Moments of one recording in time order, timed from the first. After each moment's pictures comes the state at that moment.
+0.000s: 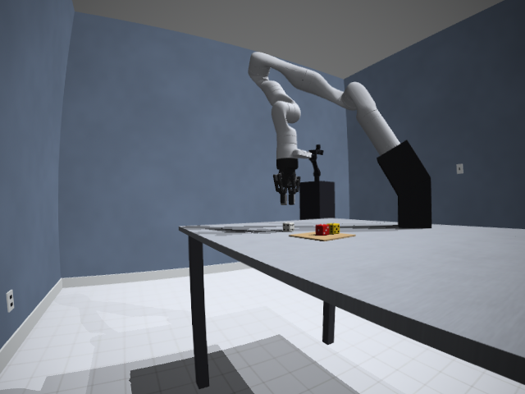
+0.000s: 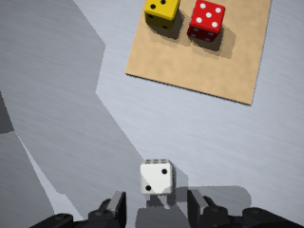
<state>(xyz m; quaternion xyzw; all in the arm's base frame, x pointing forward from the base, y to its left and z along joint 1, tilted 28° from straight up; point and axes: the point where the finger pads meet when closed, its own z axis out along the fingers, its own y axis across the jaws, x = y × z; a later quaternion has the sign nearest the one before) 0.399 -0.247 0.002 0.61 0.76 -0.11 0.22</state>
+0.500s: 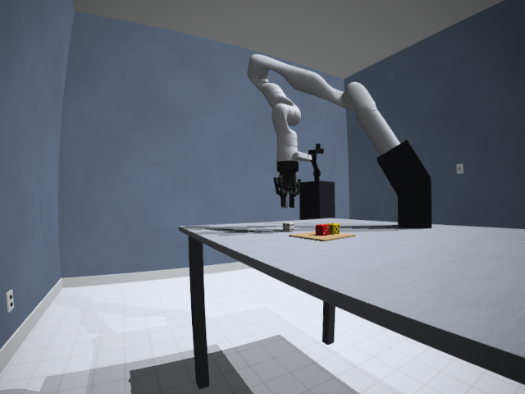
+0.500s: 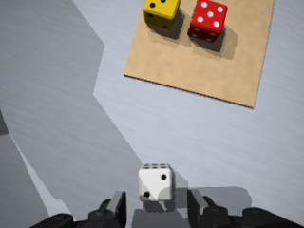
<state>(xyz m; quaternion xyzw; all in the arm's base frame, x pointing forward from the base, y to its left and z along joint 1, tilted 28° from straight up) 0.401 -0.248 -0.008 0.60 0.76 -0.11 0.22</state>
